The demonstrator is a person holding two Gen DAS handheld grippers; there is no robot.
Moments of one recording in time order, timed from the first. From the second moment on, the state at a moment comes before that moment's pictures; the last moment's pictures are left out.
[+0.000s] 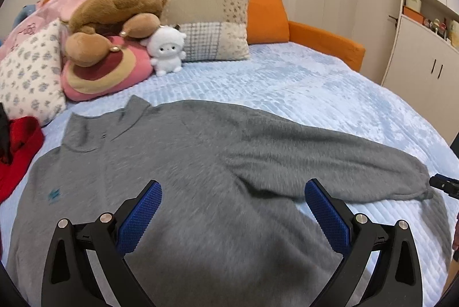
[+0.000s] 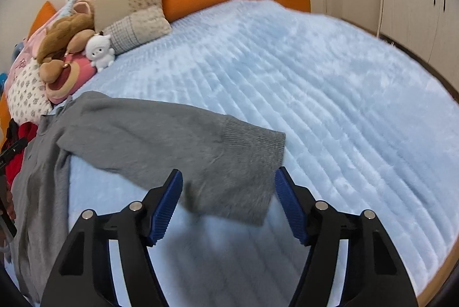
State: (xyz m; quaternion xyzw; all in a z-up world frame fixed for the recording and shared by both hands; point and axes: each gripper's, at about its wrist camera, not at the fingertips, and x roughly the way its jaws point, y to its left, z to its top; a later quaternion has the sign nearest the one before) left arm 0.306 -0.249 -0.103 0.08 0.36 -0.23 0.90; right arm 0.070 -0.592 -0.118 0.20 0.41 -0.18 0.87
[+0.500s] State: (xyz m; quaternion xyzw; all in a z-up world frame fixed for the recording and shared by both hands) left arm 0.367 -0.265 -0.124 0.12 0.36 -0.22 0.90; right arm 0.082 -0.600 -0.136 0.19 0.42 -0.24 0.85
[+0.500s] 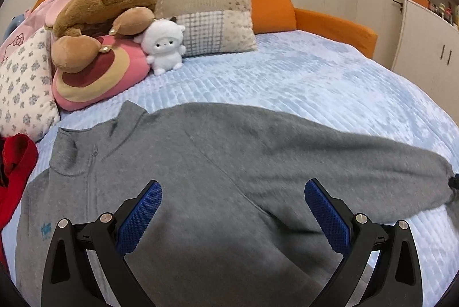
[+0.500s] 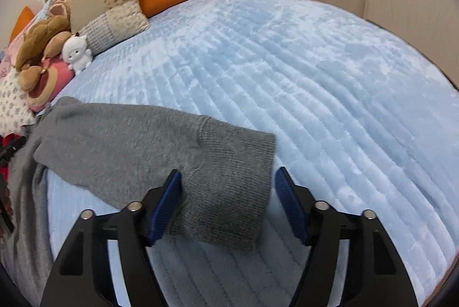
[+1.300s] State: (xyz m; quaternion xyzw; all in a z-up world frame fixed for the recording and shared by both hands) left arm 0.521 -0.268 -0.163 0.02 0.50 -0.27 0.82; right arm 0.094 -0.595 -0.080 0.21 0.33 -0.16 0.91
